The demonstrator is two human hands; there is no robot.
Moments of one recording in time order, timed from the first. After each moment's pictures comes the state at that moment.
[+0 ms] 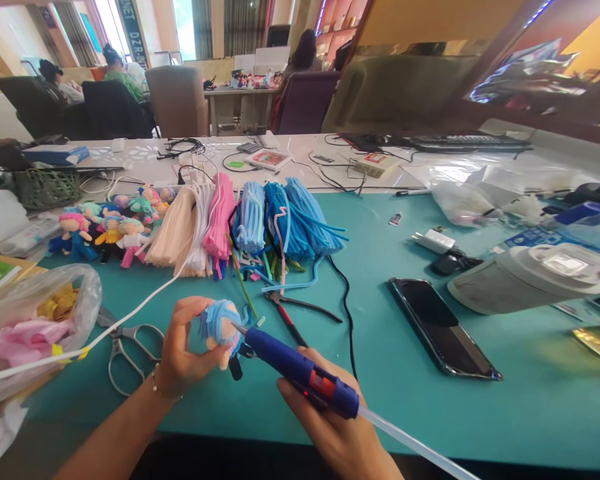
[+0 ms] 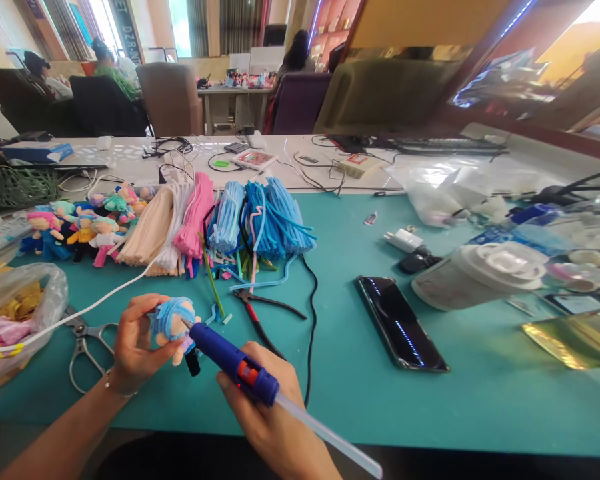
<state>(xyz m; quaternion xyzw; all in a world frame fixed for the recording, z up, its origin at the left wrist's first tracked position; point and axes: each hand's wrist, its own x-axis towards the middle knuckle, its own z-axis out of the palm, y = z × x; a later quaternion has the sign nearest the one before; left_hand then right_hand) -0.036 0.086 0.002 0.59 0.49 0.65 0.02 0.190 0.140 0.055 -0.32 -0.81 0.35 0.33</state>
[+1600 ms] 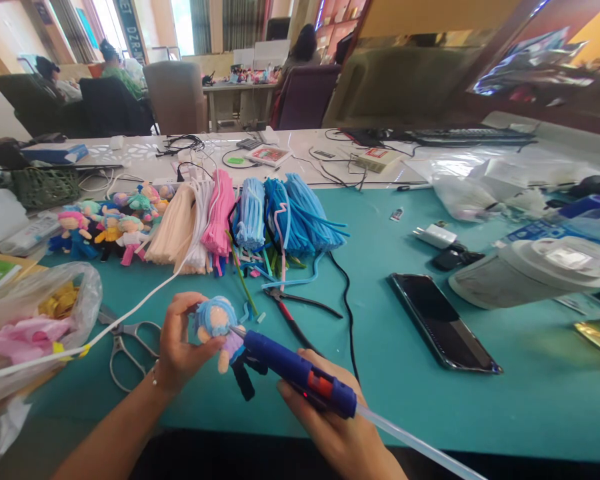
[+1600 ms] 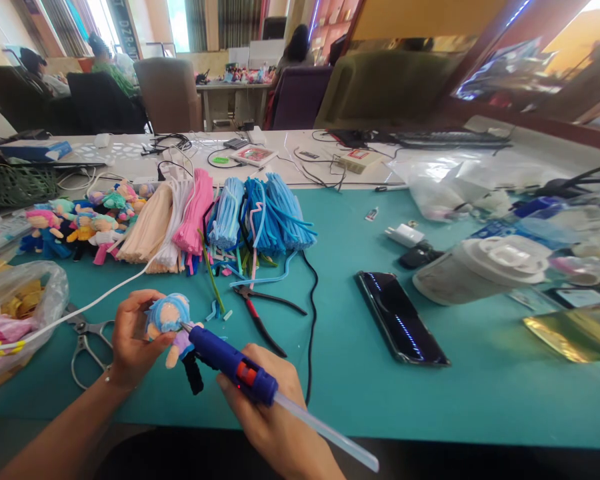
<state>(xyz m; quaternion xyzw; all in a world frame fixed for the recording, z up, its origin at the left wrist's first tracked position) -0.038 0.087 0.003 0.54 0.51 0.67 0.03 0.194 0.137 0.058 -0.31 -0.83 0.37 0.29</state>
